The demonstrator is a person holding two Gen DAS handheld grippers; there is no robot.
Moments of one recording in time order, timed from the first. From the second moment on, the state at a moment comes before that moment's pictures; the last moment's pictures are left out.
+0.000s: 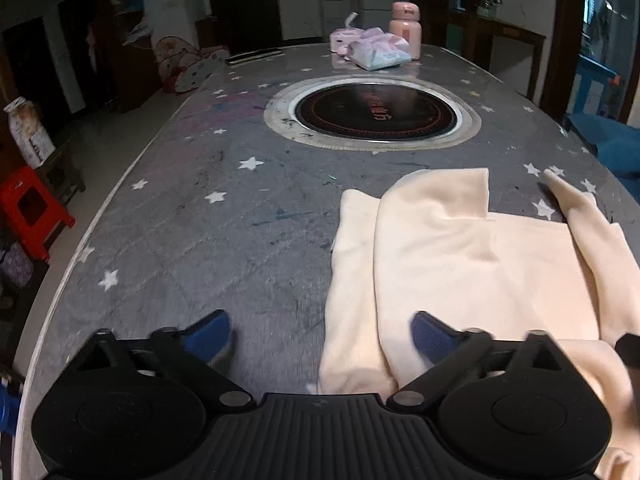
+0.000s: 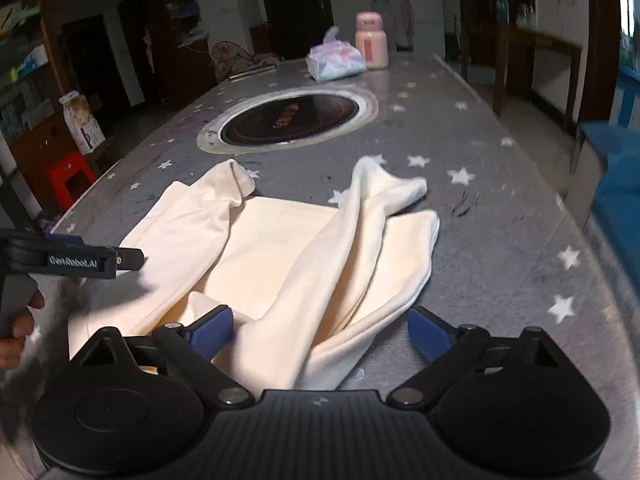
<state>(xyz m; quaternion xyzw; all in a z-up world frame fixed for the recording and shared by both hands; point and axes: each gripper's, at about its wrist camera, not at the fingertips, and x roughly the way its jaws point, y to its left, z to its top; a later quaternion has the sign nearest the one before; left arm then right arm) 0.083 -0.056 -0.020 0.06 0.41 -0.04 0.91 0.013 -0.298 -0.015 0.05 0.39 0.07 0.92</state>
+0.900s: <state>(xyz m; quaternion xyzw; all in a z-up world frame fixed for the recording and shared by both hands) 0.163 -0.044 -0.029 0.11 0.35 0.00 0.93 0.144 -0.256 -0.026 -0.01 0.39 0.11 0.91</state>
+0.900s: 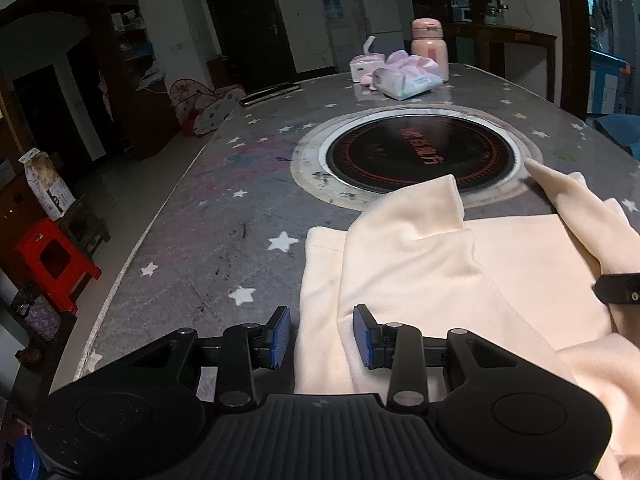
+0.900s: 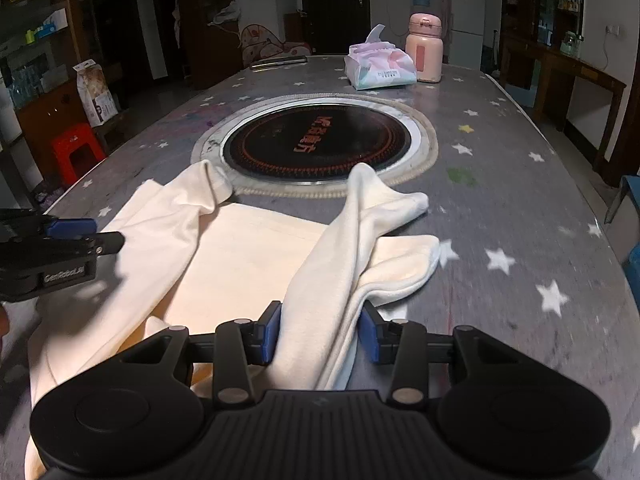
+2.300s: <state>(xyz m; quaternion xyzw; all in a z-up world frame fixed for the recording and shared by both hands) 0.086 -0.085 -0.008 0.08 0.35 -0.14 0.92 0.065 -0.322 0.032 0.00 0.33 0.04 0.94</state>
